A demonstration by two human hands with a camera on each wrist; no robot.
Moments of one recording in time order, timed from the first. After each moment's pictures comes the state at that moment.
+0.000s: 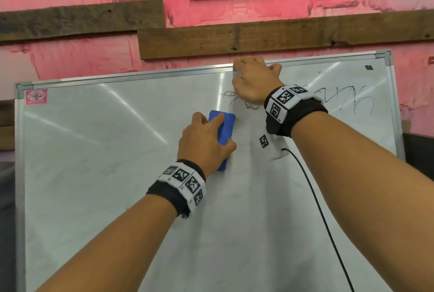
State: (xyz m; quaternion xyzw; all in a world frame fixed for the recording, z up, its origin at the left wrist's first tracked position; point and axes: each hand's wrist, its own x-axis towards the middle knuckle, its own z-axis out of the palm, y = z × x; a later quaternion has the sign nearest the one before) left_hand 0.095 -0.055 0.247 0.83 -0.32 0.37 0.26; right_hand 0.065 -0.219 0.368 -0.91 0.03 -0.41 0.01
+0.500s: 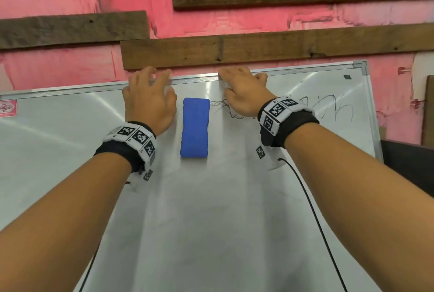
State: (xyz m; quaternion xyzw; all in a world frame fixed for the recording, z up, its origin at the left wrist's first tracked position) left_hand 0.163 -0.017 0.340 0.75 -0.29 0.54 0.25; right_hand 0.056 -0.234 0.364 -0.91 -0.01 -0.42 -0.02
